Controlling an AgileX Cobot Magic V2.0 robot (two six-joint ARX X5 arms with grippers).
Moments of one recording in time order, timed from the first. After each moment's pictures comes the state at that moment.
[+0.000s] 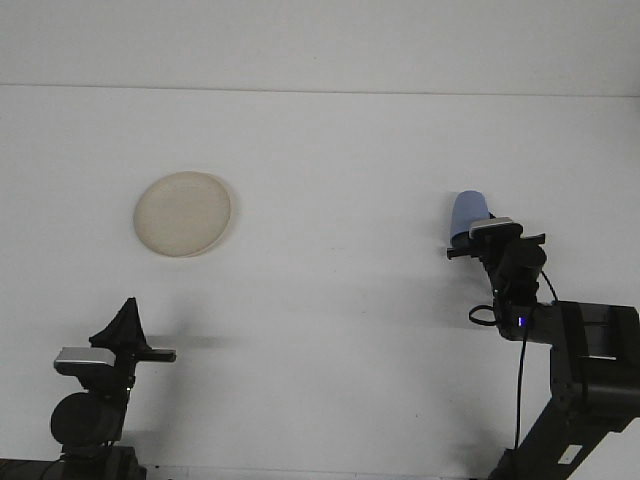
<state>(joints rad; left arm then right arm) -0.02 0.01 0.03 0.17 -0.03 -0.02 -0.08 1.86 0.70 0.93 -0.11 -0.21</state>
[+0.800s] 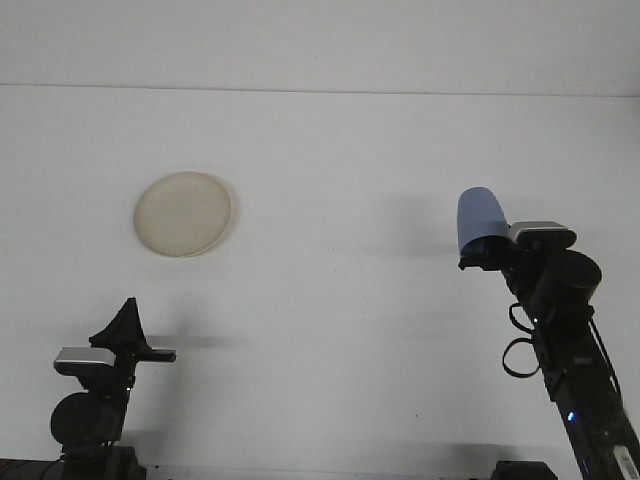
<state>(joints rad) -0.02 0.01 0.03 0.17 -0.03 -0.02 0.00 1.03 0.76 0.01 -0.23 0.16</state>
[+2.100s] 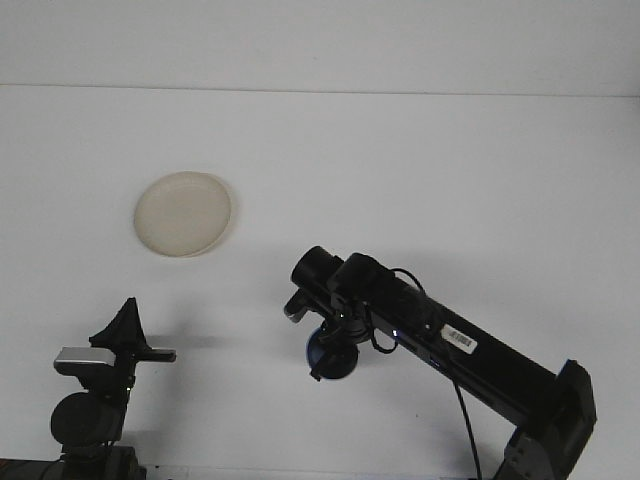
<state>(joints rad) -0.02 0.01 0.03 0.17 -0.03 -0.02 0.88 1.77 1.58 -1.33 -0.06 -0.02</state>
